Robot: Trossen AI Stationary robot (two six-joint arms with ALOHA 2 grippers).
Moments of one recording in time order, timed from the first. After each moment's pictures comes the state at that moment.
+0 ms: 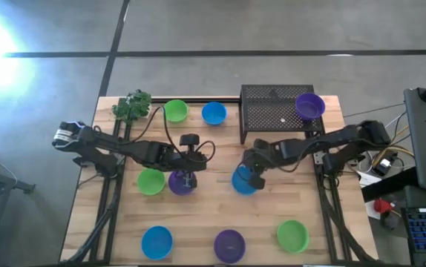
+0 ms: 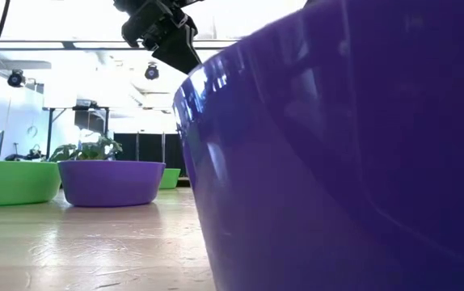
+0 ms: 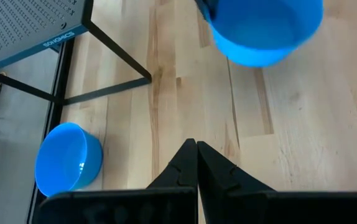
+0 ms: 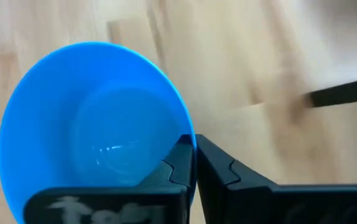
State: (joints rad) left arm -0.17 1.46 1.14 -0.49 -0.41 0.16; right arm 0.08 1.47 0.96 -0.59 0.17 0.29
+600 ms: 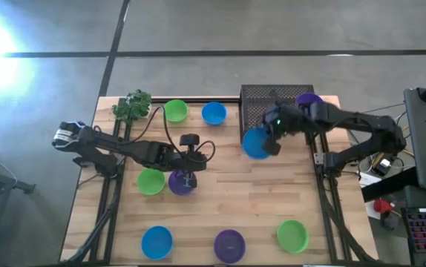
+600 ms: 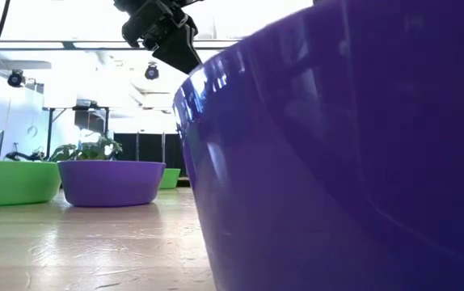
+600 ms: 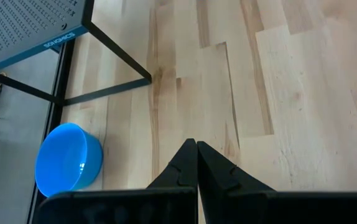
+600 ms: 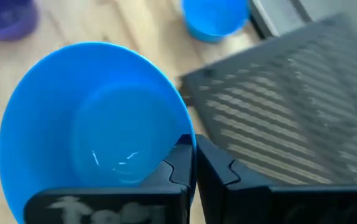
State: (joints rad) left arm -0.17 1.46 1.14 -0.49 -0.41 0.16; right arm -0.17 1.30 1.37 -1.12 0.24 0.20
